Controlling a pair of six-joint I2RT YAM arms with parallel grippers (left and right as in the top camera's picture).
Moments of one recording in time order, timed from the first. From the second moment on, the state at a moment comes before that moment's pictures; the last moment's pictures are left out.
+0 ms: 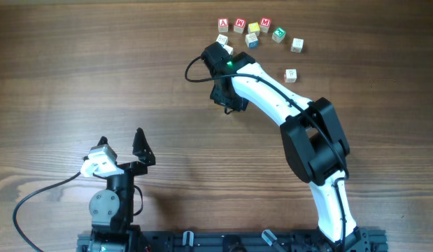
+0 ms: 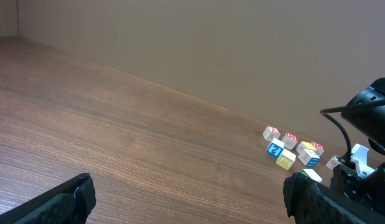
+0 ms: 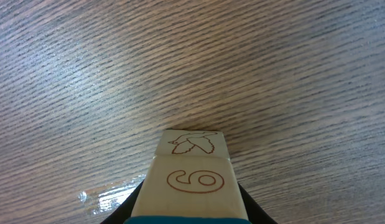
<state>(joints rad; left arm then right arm) -0.08 0.01 0.01 -0.06 -0.17 -0.35 0.60 2.26 1.78 -0.96 0.09 0.93</state>
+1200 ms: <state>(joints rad) -0.08 0.01 0.01 -0.06 -0.17 -0.35 0.55 2.26 1.79 -0.98 0.01 0.63</state>
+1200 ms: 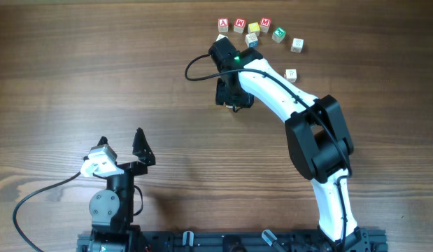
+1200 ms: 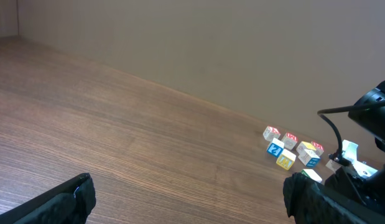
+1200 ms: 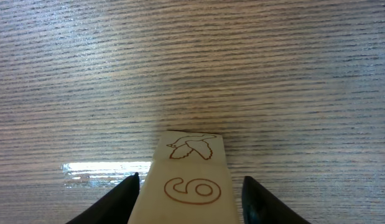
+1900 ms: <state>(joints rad) -0.08 0.01 0.01 -0.06 -0.17 -0.35 0.55 2.07 1.81 -1.00 0.02 0.63</state>
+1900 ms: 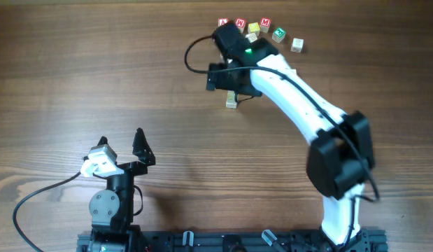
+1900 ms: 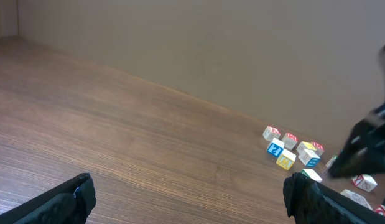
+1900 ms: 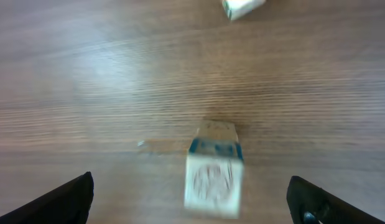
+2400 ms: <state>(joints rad) -0.08 0.01 0.01 -0.06 -0.17 -0.35 0.55 1.41 1.83 -1.23 0.16 0.62</state>
